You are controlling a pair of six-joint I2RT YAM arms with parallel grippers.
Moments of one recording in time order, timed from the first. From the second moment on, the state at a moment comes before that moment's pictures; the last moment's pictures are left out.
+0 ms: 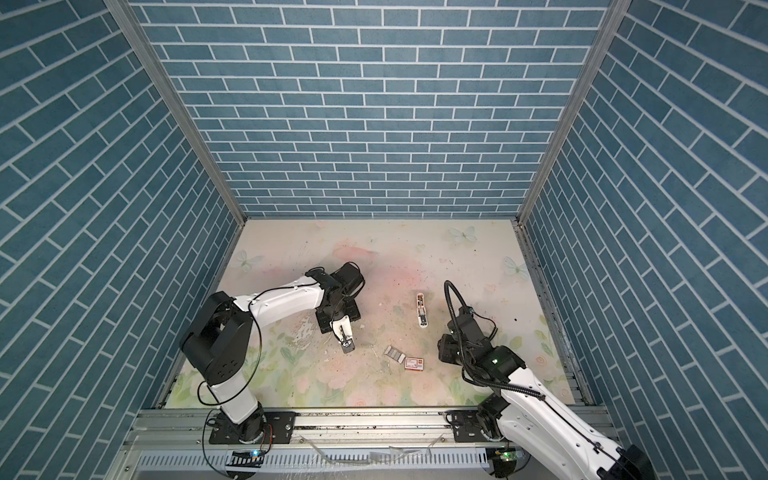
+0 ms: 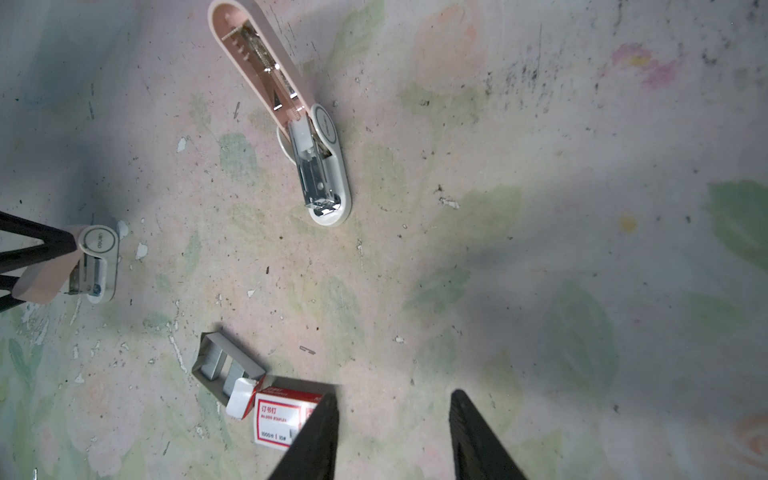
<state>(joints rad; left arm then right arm) -0.68 1.77 1.18 -0.87 -0.02 2.08 0.65 0.72 0.43 -0.65 0.05 0.73</state>
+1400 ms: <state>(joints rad) -0.72 1.82 1.22 -0.91 -0.06 1.91 0.65 0.73 0.37 -0.59 0.05 0.74</state>
